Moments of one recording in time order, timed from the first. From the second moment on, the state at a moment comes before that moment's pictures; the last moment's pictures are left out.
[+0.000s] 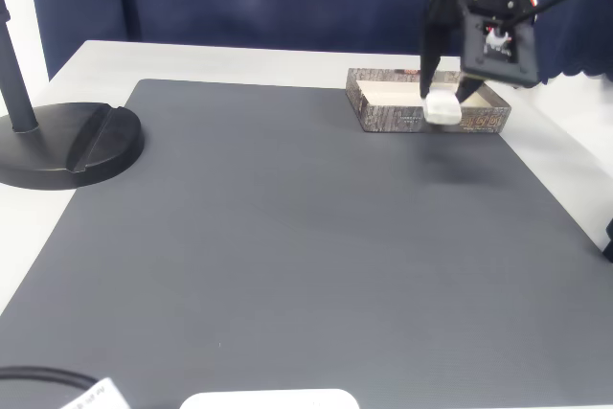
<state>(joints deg) 56.1 93.3 92.2 84.3 131.4</state>
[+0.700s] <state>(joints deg) 68.3 79.2 73.2 88.5 127.8</state>
